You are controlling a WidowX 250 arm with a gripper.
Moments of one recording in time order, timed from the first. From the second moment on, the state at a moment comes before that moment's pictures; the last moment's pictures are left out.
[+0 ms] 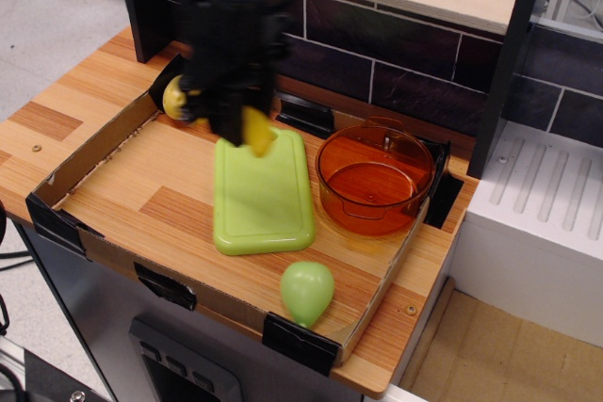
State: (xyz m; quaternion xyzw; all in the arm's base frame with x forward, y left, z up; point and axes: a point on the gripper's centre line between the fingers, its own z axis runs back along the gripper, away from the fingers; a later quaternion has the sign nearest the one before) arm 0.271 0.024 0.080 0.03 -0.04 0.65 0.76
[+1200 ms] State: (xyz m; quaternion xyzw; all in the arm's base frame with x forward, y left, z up) arm 0.321 -0.046 0.054 0.05 -0.07 0.62 0.78
